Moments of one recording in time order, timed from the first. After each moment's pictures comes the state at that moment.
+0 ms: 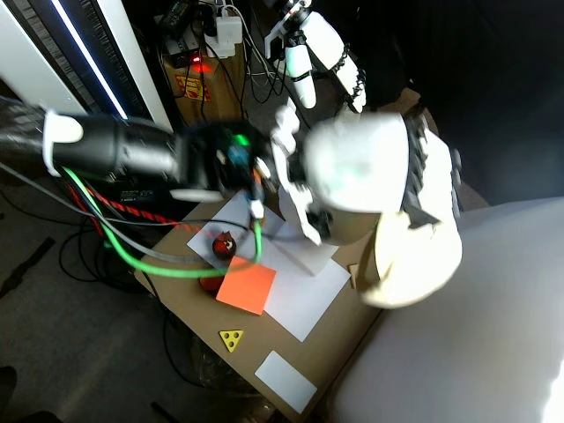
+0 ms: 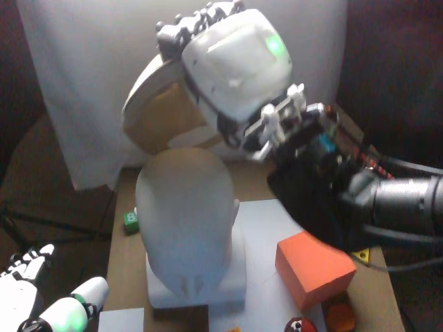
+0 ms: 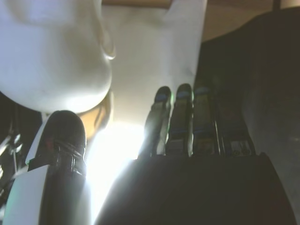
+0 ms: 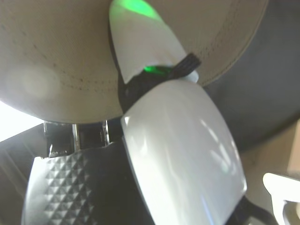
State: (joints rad) left arm 1.32 -1.18 0.80 -1.18 -1.35 1.13; right arm -0.45 -1.67 1.44 0.26 1.14 -1.52
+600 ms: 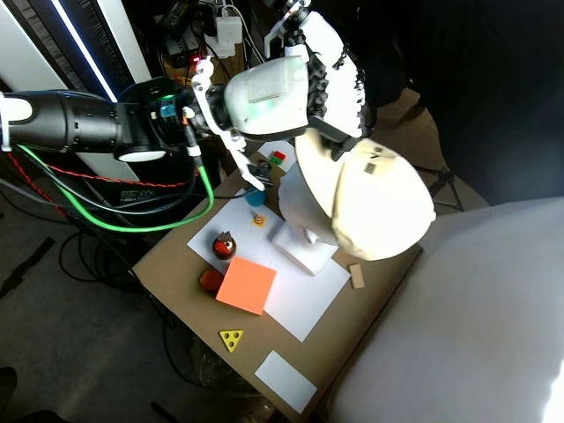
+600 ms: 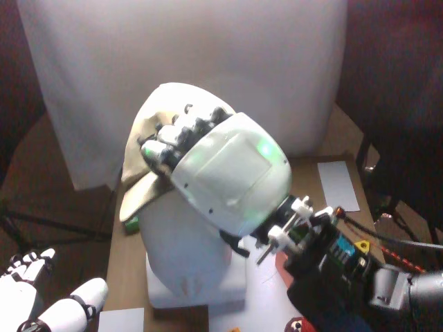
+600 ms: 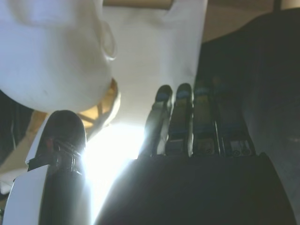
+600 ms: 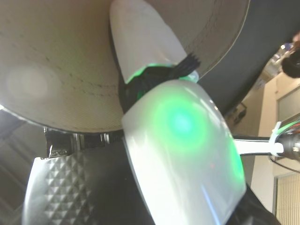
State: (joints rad) left arm 1.33 -1.18 0.80 -1.17 -1.35 1.12; right arm -0.61 -1.61 1.19 0.16 1.17 -1.65
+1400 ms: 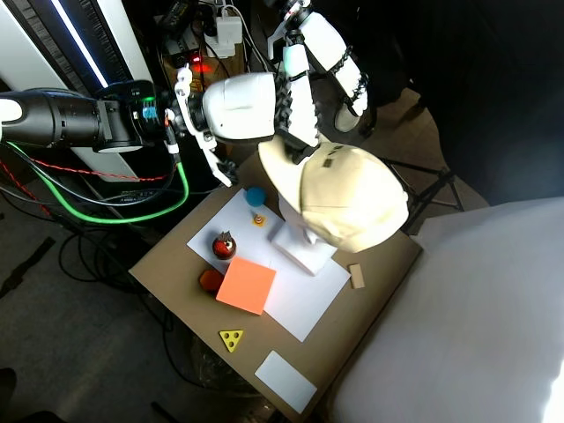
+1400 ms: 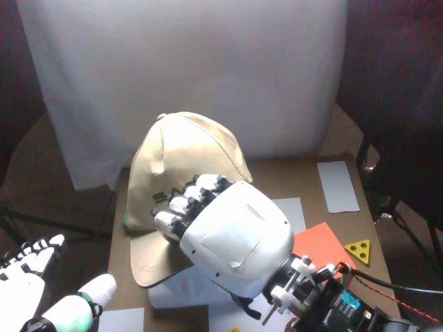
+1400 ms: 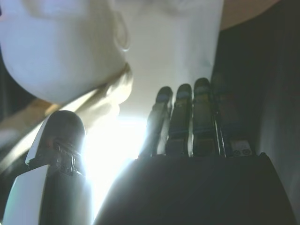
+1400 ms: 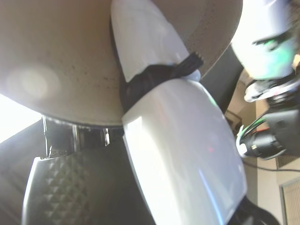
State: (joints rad) left arm 1.34 -1.18 0.81 -1.08 -1.35 1.14; right arm -0.72 -1.64 1.16 0.22 1.11 -1.69
